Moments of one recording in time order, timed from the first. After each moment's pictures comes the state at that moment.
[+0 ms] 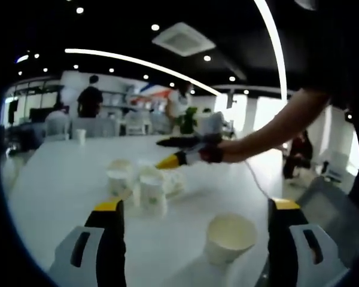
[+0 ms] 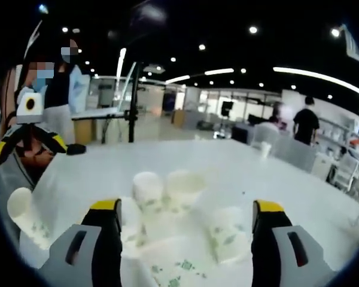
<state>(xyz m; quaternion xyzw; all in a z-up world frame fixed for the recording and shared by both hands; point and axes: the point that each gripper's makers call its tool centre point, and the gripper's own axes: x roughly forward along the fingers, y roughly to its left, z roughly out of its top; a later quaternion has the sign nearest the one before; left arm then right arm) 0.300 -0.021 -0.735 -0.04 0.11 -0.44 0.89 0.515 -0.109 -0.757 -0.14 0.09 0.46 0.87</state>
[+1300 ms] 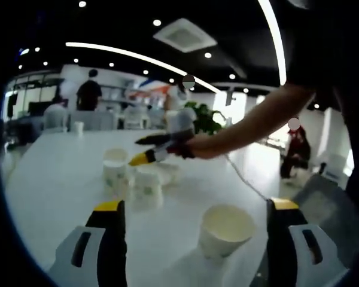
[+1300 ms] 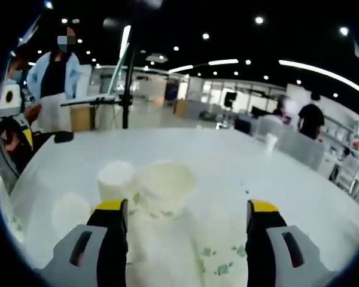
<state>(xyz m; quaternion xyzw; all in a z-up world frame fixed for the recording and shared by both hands) 0.292 -0.023 -0.748 -0.05 0.13 -0.44 0.89 0.564 -0.077 -0.791 -0.16 0.12 0.47 0.86</state>
